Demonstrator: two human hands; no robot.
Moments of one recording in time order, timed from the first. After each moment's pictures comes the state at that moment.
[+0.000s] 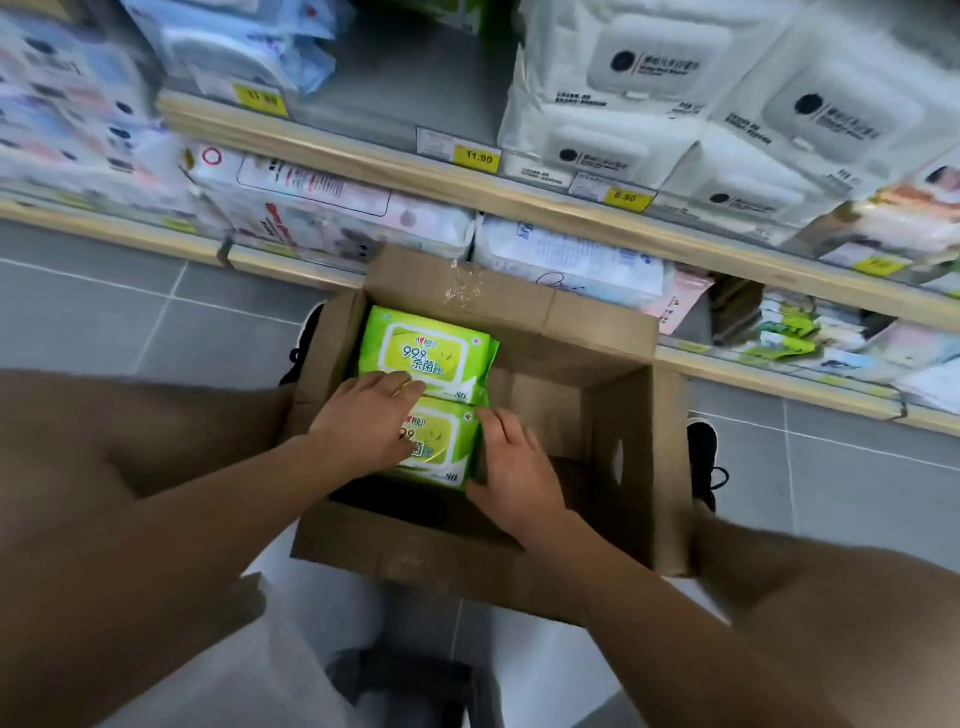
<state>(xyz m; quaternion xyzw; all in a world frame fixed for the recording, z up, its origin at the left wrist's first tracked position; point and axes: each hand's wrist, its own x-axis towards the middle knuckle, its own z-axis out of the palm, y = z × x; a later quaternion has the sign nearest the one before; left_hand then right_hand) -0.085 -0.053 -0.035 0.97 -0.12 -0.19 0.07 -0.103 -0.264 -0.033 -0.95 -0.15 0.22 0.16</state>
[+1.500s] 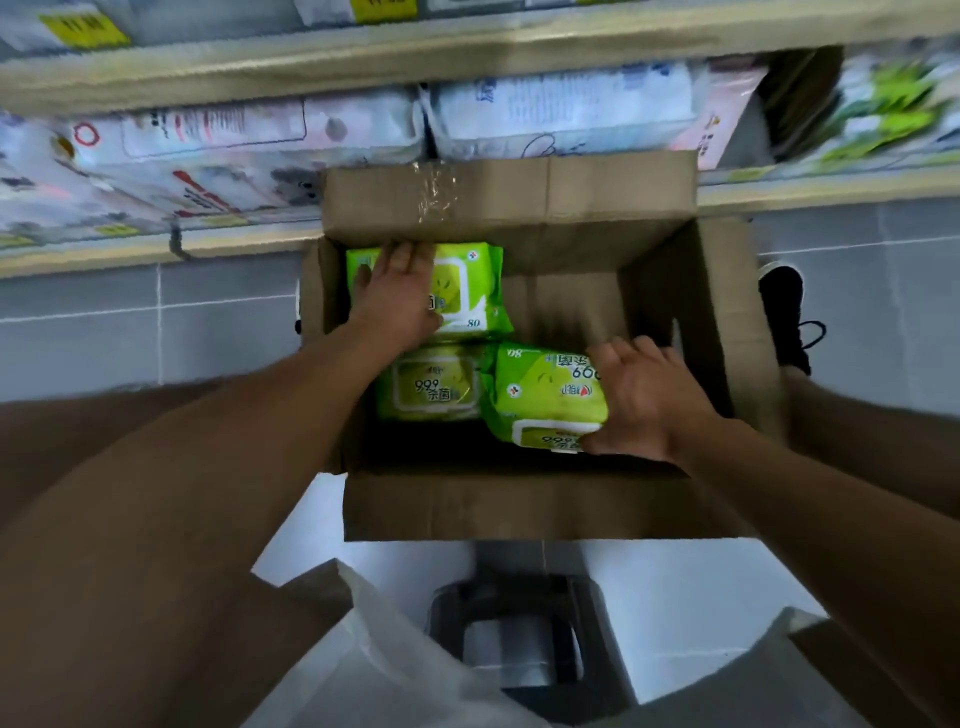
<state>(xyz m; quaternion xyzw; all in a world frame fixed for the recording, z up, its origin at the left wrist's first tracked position) 0.015 -0.073 -0.088 0.97 -0.07 -0.24 0.06 -0.095 -0.348 -0.038 -0.95 -0.14 0.29 0.04</state>
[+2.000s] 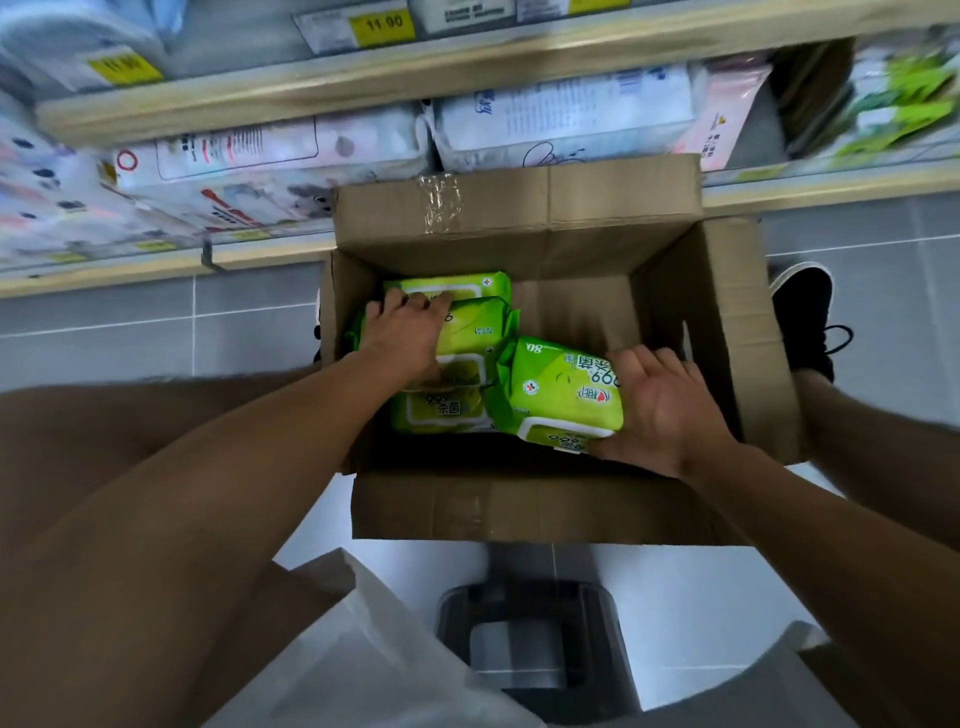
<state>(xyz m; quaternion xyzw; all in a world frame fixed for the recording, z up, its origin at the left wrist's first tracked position) -0.015 -0.079 -0.082 0.95 -0.12 -0.28 -0.07 -0.115 -0.363 -0.047 -0.97 -0.09 0.21 0.12</state>
